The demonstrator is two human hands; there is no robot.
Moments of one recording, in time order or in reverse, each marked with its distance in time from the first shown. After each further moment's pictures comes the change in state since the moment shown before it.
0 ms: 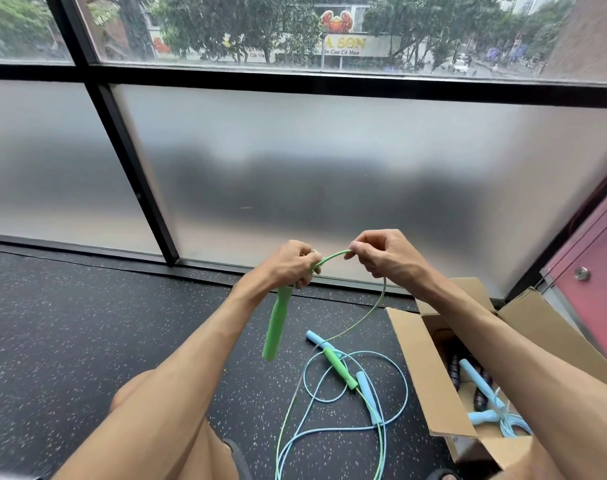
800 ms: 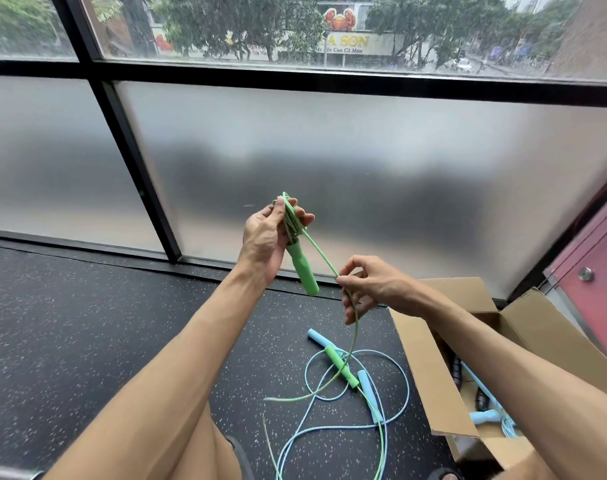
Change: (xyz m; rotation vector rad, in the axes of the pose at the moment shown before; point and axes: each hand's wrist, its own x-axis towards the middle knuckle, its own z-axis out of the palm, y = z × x) left_hand -0.002 0.010 -0.020 -1.150 0.325 0.252; right_hand -0.008 0.024 0.023 0.139 -0.291 0.291
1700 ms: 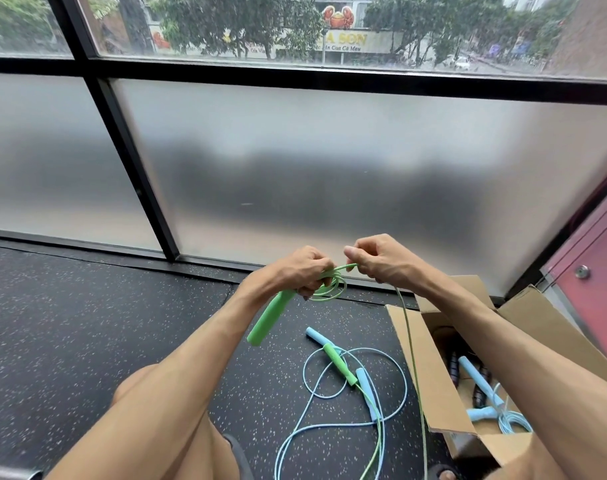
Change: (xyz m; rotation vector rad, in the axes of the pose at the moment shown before) left_hand -0.018 -0.028 0.012 1.116 -0.490 -0.388; right_hand -0.001 -0.026 -0.019 -0.427 0.201 -0.180
